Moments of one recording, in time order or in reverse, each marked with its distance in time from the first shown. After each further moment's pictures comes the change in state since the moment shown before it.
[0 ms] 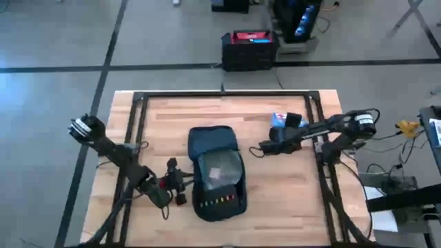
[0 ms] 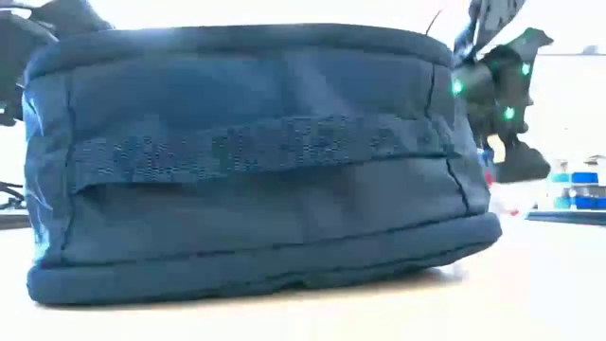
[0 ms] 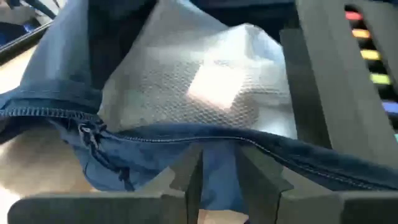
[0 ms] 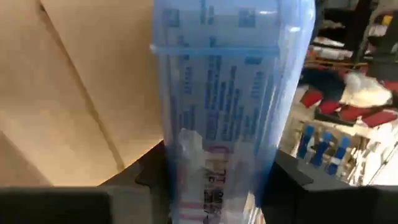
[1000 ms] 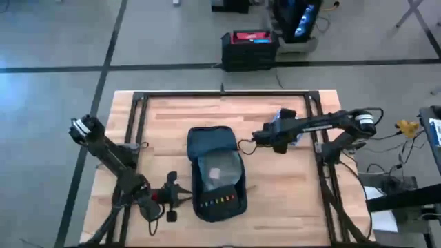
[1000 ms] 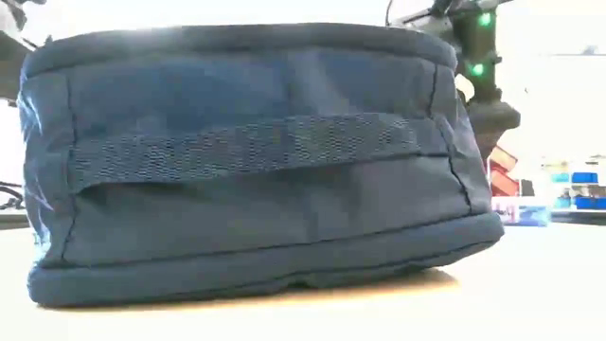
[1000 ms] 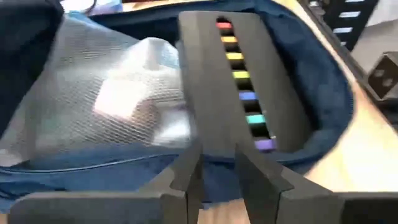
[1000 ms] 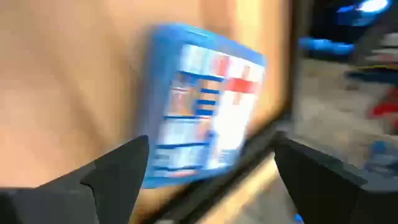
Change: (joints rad) left arm -0.176 0.009 0.085 0.002 0.070 0.054; right arm 0.044 -0.008 0.357 -0.158 -0.360 -0.037
